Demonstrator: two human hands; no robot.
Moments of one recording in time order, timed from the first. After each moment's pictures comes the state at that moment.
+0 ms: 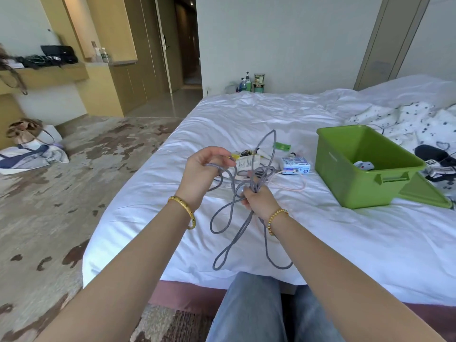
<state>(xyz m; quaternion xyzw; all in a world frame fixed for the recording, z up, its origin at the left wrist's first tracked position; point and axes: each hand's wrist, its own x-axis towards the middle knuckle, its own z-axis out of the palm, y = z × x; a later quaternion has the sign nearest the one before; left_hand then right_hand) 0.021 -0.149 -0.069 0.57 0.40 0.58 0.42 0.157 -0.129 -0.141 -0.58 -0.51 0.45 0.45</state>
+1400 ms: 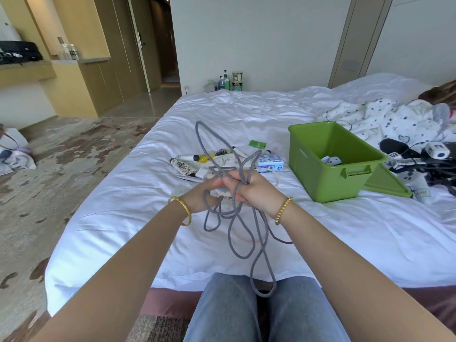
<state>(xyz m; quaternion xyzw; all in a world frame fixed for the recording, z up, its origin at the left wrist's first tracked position) 0.055 -0.103 -0.127 0.81 0.39 0.22 0.38 0.211 -0.175 -0.079 -0.44 -0.69 0.42 0.39</state>
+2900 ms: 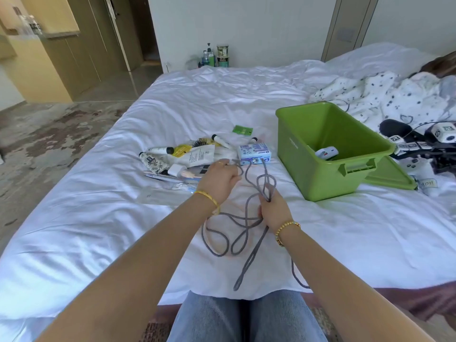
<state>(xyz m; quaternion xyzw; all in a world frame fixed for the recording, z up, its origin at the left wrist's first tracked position) 0.169 -0.031 -0.157 0.85 0.48 0.21 0.08 0.310 -0.088 -0.215 -0.70 -0.46 0.34 0.43</state>
